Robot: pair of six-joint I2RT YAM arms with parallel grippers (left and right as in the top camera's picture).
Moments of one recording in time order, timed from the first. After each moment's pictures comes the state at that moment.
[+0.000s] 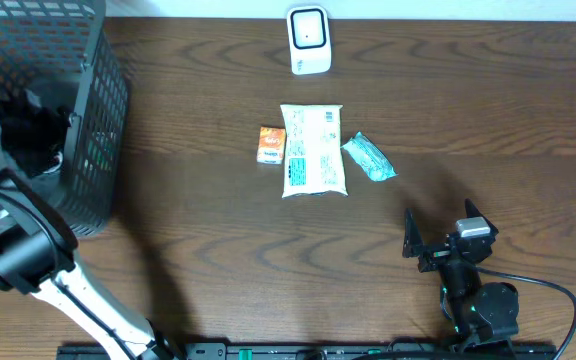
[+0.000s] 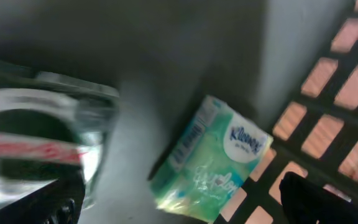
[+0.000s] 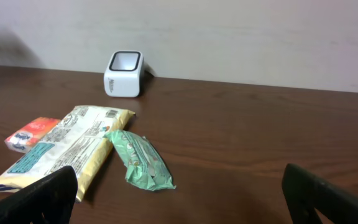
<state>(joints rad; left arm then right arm) 0.61 2.19 1.83 -1.14 0.44 0.03 0.18 0.02 0.01 -0.07 0.01 0.01</state>
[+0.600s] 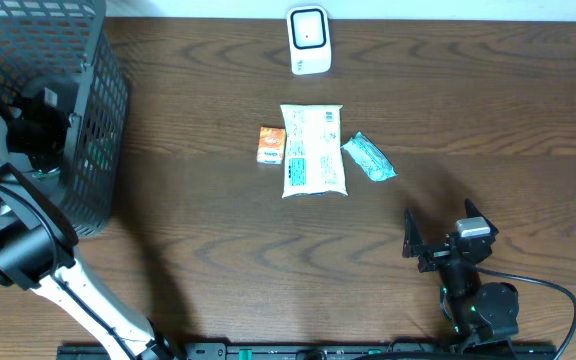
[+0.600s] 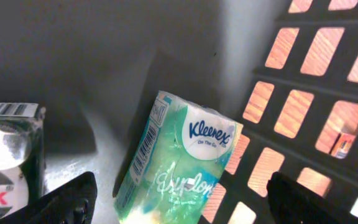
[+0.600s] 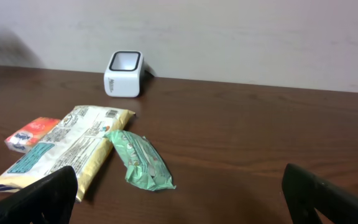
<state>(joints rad) 0.60 2.20 1.81 -1.14 0.53 0.17 0.18 0.02 0.01 -0.07 0.01 0.01</state>
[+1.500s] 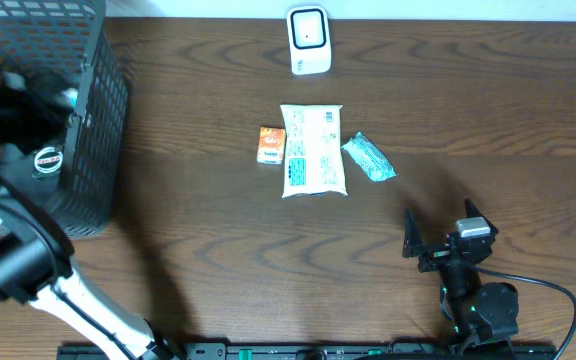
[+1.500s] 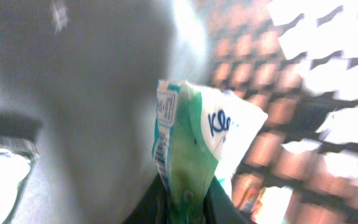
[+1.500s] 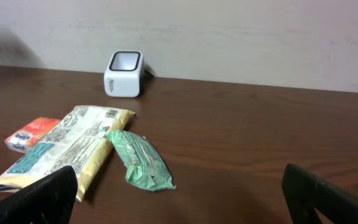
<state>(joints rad) 0.65 2.13 1.82 -0.96 0.72 -0.19 0.18 0.02 0.01 -0.07 0.01 0.01</state>
